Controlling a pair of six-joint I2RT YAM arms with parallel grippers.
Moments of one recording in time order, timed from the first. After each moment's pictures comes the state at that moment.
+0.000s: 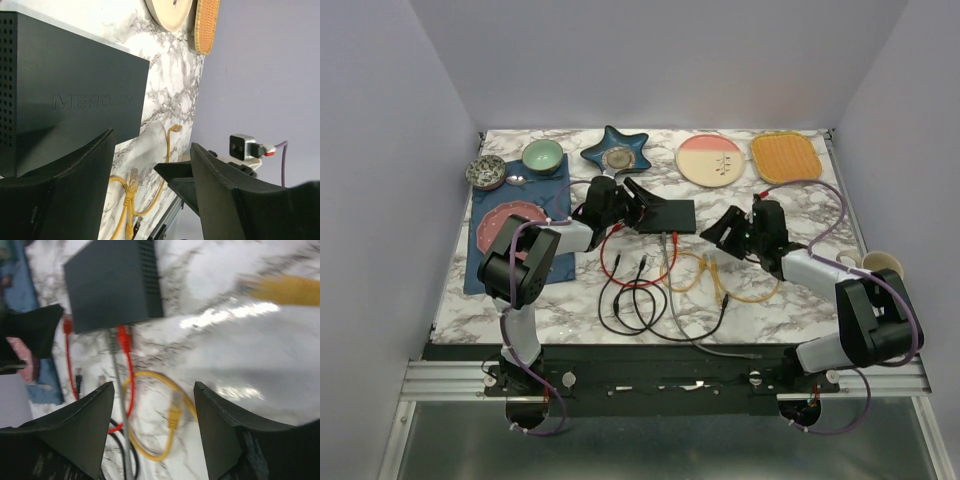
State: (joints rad) left arm -0.44 1.90 1.00 0.52 0.36 -1.28; right arm 0.28 1.42 0.61 0.14 -0.22 0.78
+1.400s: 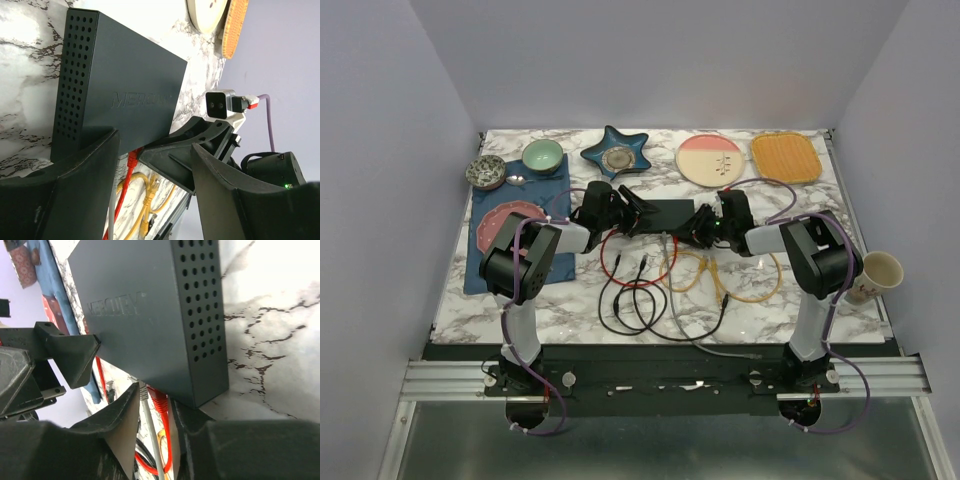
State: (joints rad) left arm -0.42 1.93 0.97 0.49 0.38 -1.28; right arm 0.35 1.94 0.88 0.41 -0.47 0.98
